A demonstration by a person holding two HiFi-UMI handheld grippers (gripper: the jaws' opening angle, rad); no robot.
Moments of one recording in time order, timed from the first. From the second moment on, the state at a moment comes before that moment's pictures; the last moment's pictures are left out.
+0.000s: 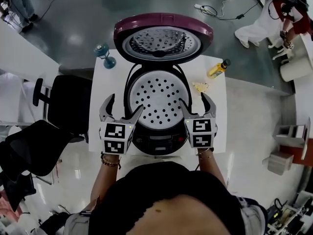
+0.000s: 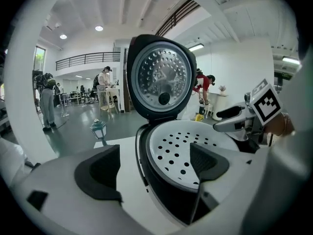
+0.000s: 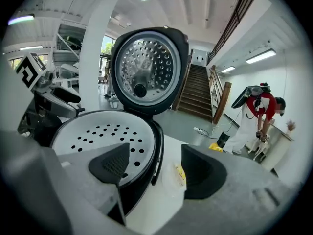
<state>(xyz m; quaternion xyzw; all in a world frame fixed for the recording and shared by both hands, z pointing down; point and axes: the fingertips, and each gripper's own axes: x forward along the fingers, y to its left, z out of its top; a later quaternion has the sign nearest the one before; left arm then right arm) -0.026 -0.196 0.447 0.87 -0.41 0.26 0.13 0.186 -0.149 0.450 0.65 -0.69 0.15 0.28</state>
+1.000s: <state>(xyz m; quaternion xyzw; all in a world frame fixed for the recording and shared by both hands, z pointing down) -0.016 -0.210 0.481 0.84 -0.37 0.37 0.14 0.179 -0.186 0.481 0.56 -0.72 0.16 0.37</state>
